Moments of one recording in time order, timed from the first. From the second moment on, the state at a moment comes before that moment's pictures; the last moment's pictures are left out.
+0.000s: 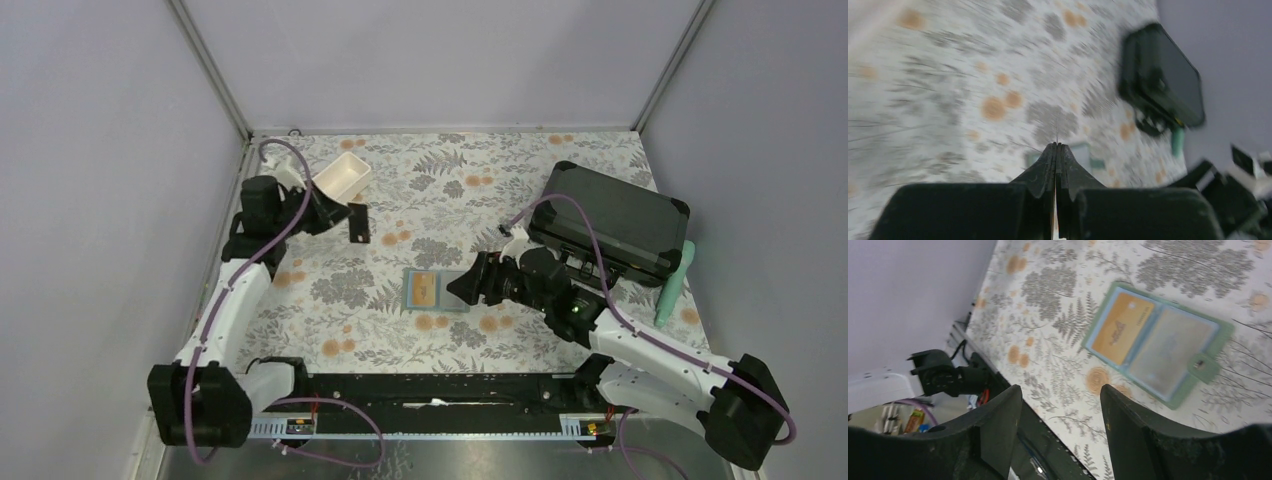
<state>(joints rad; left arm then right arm) 0.02 1.12 0.90 -0.26 0.50 -0.53 0.80 0.93 0.51 0.02 -0.12 0.73</state>
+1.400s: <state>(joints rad) -0.52 0.81 0.49 0.49 0.79 -0.97 0.80 0.99 0.49 0.65 -0.47 1.00</state>
